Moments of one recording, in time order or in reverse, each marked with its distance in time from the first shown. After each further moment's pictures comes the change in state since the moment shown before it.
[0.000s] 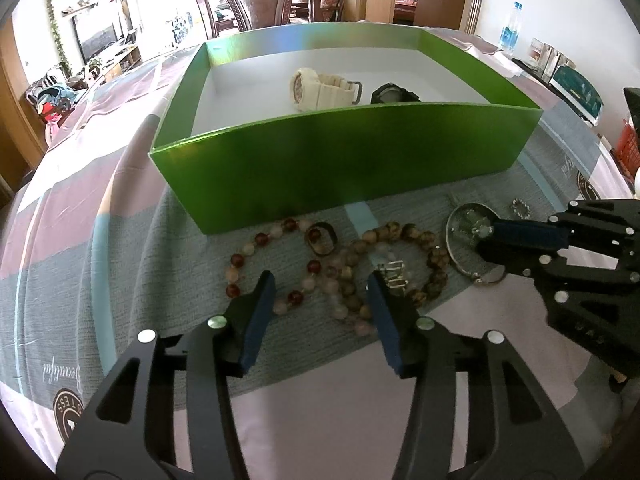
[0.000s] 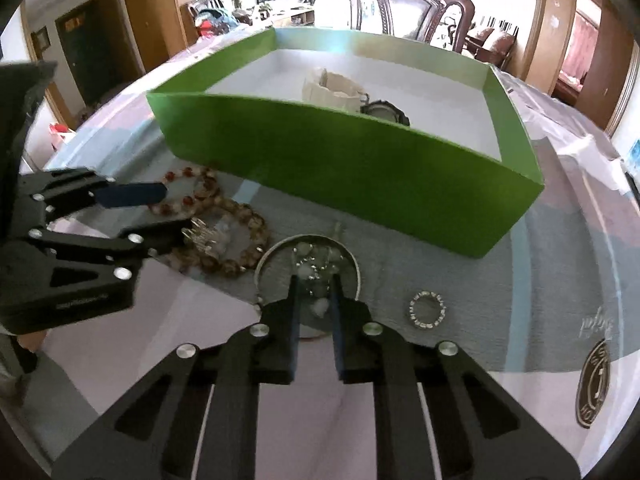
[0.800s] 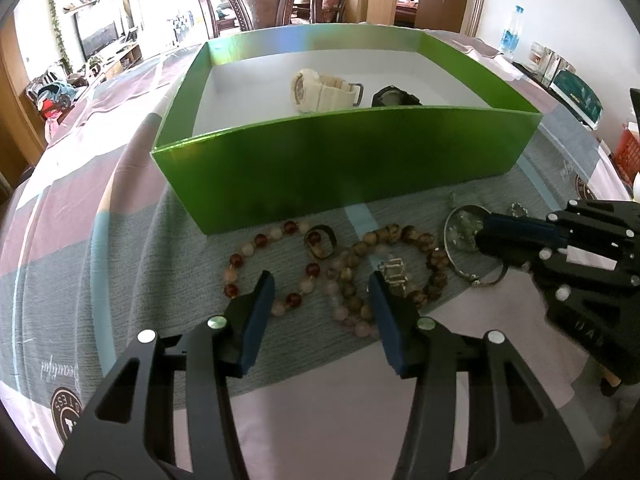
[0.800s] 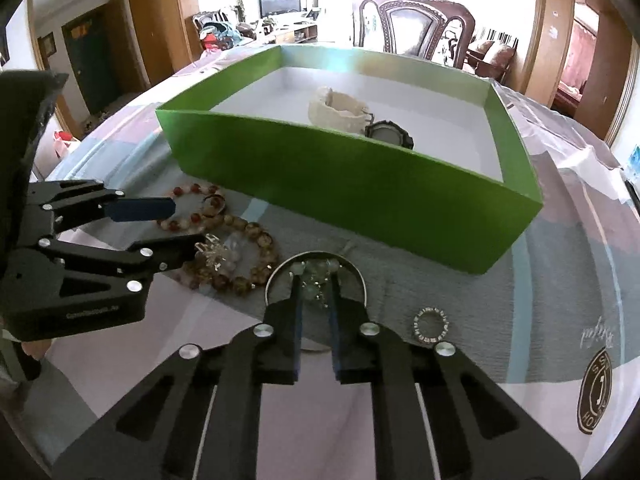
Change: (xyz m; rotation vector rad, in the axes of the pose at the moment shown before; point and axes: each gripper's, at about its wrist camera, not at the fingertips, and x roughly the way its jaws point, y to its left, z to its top) left arm -0.001 0.002 0.001 -0.012 -0.004 -0.009; right arm -0.006 0.003 0.000 -0.011 -0.062 0.003
